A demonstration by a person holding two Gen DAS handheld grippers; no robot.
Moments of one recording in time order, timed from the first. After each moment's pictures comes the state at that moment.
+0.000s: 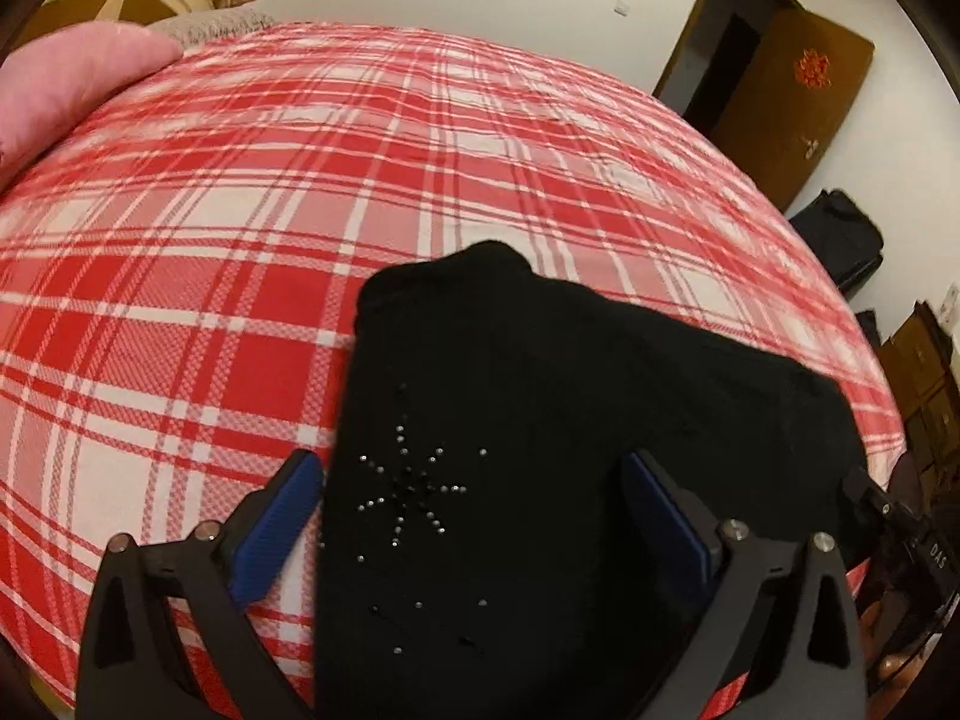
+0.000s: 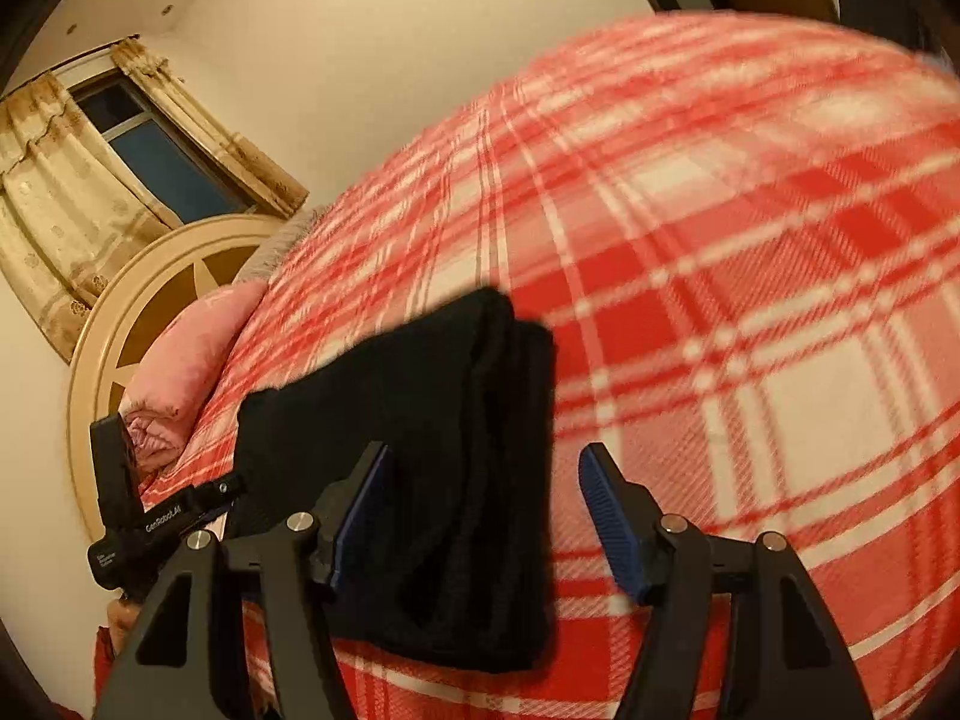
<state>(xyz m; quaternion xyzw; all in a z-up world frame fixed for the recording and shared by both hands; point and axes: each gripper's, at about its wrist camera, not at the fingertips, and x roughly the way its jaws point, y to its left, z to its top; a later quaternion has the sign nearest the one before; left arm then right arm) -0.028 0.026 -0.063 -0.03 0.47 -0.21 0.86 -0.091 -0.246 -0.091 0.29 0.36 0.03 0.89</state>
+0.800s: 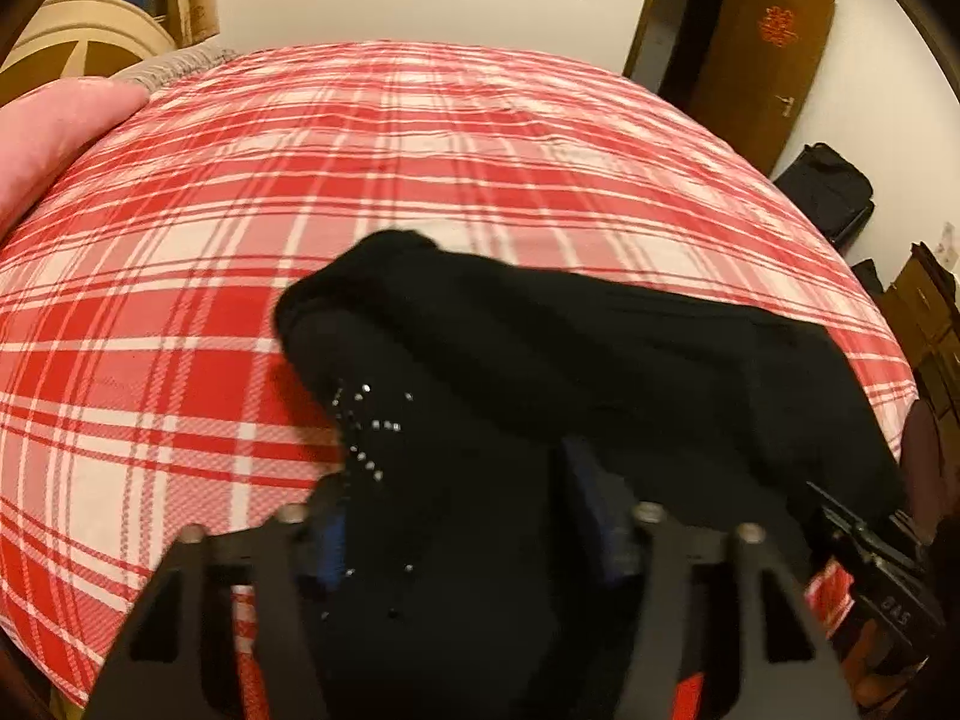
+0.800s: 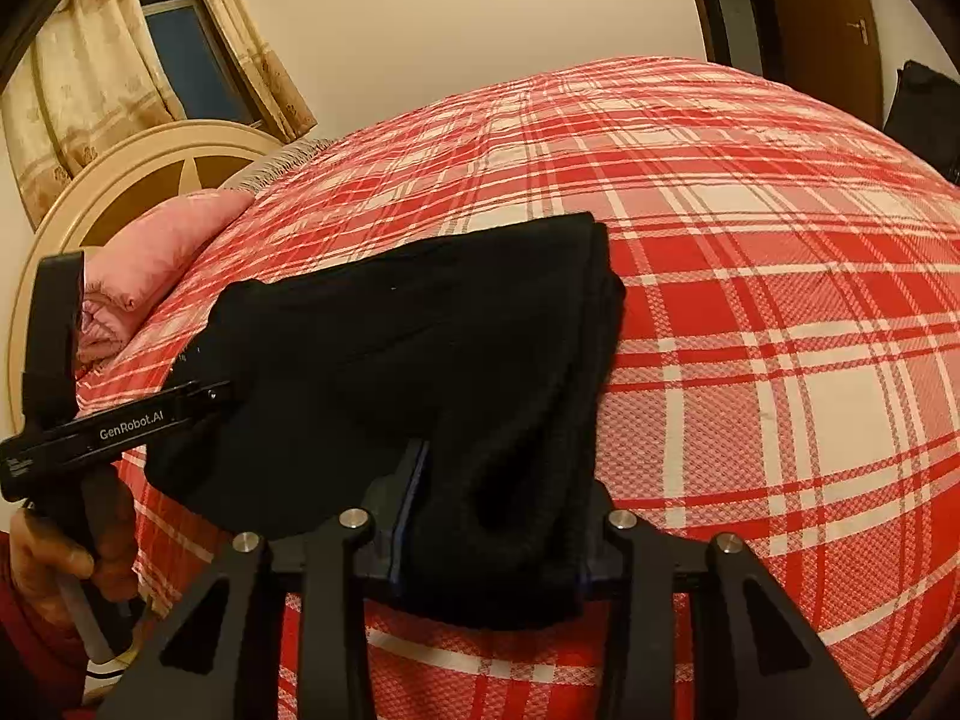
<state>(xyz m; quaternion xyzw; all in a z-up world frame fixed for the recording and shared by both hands) -0.045 0.004 -0.055 0.01 0.45 -0.23 0.86 -0.100 -0.192 -0.087 0.13 0.38 0.01 0.91</state>
